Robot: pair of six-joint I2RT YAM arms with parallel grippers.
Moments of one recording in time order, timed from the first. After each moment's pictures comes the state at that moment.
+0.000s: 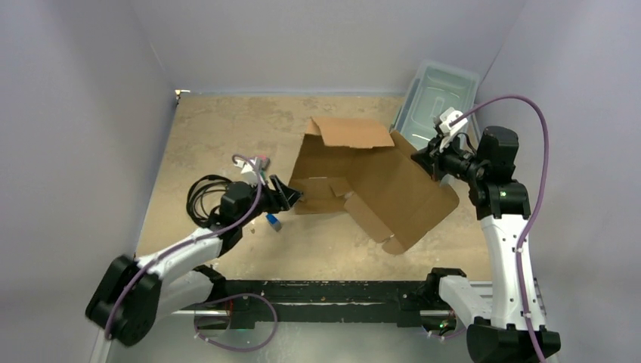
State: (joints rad) left arm -0.50 1.16 0.33 0.51 0.17 -0.76; right arm -0.05 0.93 1.15 -0.66 -0.70 -0.34
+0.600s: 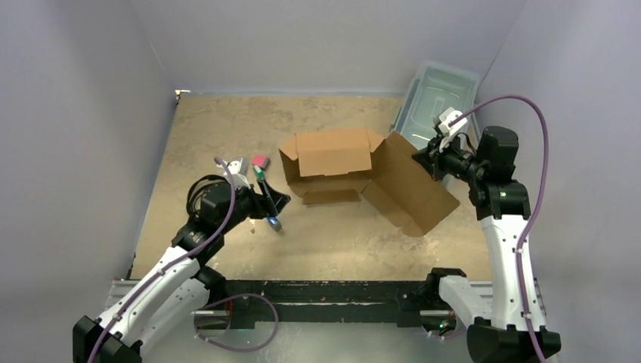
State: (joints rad) left arm -0.50 0.69 0.47 -0.12 0.10 -0.65; right arm -0.05 0.93 1.14 -0.65 -0.68 -0.35
